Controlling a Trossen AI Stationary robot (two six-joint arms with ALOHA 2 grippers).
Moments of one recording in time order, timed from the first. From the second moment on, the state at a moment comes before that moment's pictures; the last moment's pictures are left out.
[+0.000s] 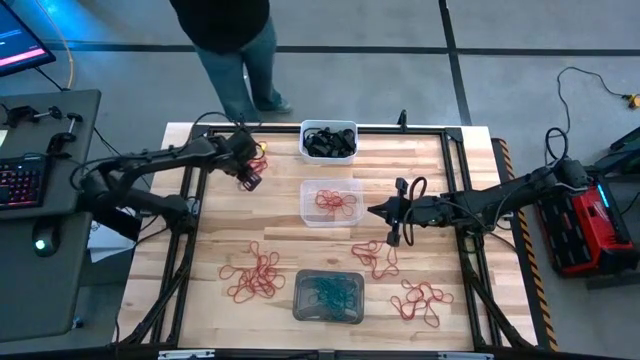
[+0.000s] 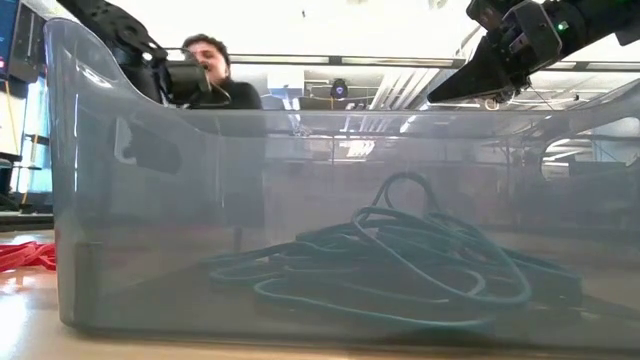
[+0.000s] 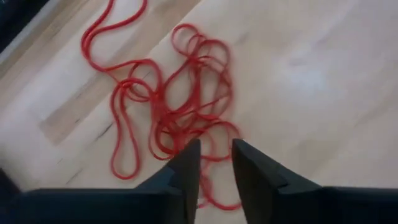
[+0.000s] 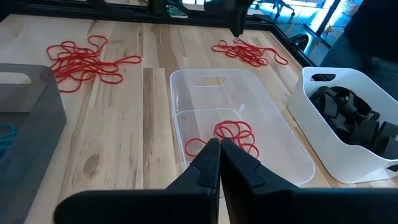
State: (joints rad) left arm 0.67 1.29 0.70 -0.63 -0.14 -0.07; right arm 0.22 1.04 0.53 0.05 0.42 0.04
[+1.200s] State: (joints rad) left arm 0.77 1.46 0.78 -0.68 -0.24 0.11; right arm 0.22 1.04 0.53 0.04 0.41 0.06
